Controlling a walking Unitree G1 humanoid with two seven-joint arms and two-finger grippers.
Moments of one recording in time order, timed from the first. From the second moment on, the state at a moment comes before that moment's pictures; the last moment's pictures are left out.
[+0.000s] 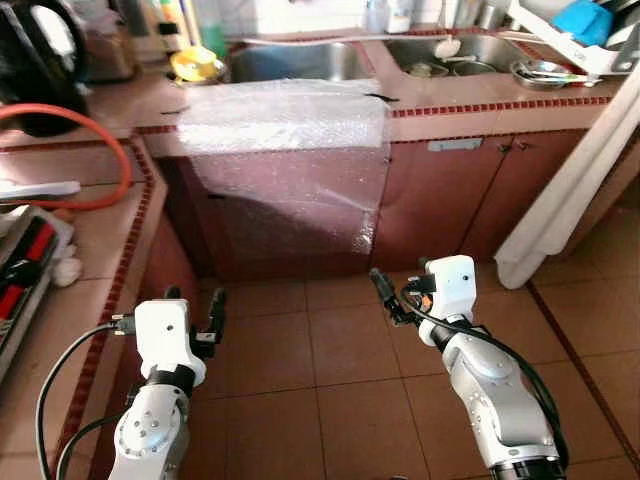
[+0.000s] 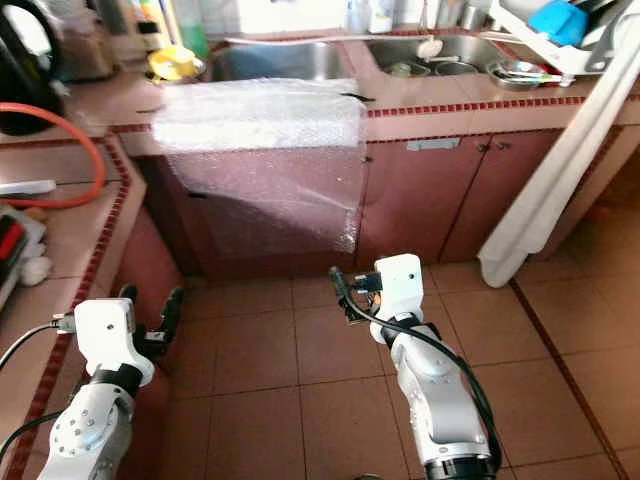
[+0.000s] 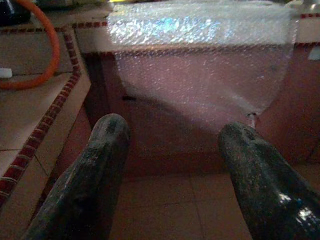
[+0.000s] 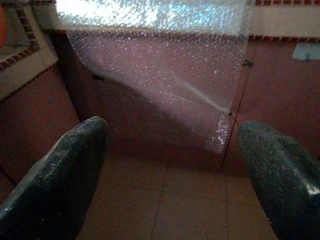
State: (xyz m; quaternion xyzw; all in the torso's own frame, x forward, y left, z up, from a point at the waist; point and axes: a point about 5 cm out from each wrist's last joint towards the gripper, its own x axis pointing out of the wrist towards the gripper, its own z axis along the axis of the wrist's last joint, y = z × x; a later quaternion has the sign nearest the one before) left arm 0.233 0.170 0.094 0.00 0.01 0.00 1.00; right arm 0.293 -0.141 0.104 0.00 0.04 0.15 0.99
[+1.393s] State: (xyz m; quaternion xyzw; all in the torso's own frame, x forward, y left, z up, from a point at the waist) left arm 0.230 0.160 0.094 -0.03 0.01 -0.03 1.00; right arm 0.290 -0.146 0.098 -0.01 0.06 0.15 0.99
